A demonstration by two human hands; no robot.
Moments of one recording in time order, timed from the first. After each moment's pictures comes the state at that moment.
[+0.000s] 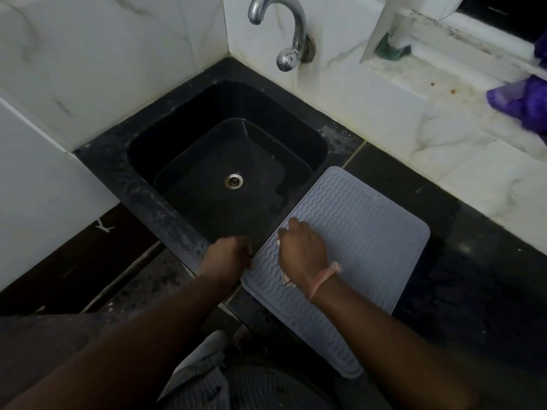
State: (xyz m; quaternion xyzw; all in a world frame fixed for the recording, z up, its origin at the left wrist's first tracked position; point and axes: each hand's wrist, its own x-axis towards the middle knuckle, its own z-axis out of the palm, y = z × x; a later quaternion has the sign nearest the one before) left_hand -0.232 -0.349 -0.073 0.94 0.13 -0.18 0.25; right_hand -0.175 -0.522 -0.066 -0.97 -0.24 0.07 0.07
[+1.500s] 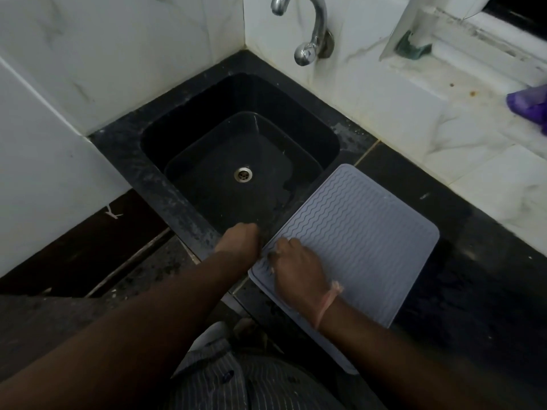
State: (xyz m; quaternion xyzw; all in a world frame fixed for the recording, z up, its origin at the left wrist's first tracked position) left_hand -0.212 -0.357 -0.065 0.94 0.15 -0.24 0.18; right_hand -0.226 -0.519 -0.065 -0.93 -0.37 0.07 0.06
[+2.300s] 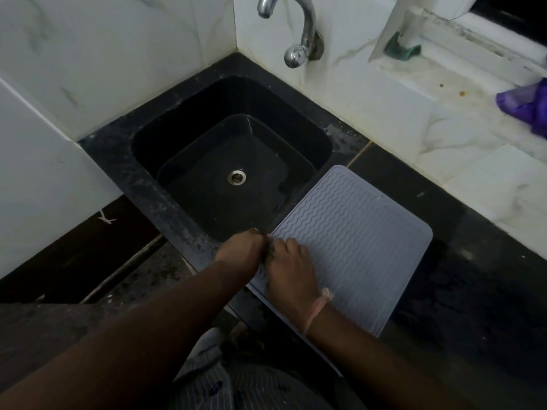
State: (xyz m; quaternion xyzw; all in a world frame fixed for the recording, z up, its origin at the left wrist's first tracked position) left_hand -0.216 -0.380 -0.063 0.98 0.02 -0.17 0.12; right_hand -0.228 -0.520 -0.069 -0.94 -0.32 0.03 0.08
